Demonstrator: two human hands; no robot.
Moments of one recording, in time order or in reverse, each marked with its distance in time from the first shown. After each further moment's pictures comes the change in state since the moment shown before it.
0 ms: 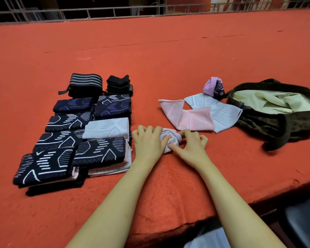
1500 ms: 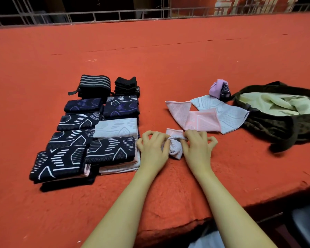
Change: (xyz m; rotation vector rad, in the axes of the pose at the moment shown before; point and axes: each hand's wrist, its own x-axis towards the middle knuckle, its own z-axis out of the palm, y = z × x) left_hand -0.028 -0.006 -0.001 -0.427 0.196 -0.062; right_hand -0.010 -0.019 0.017 -0.263 0.378 -0.096
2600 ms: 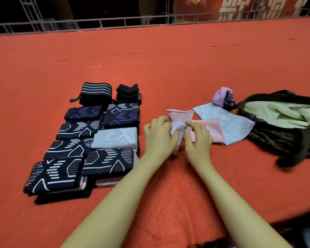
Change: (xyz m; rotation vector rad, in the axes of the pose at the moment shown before) left_hand 0.070 0.019 0.001 0.081 -0.023 0.086; right_hand 0.043 -0.001 0.009 0.504 0.054 0.111
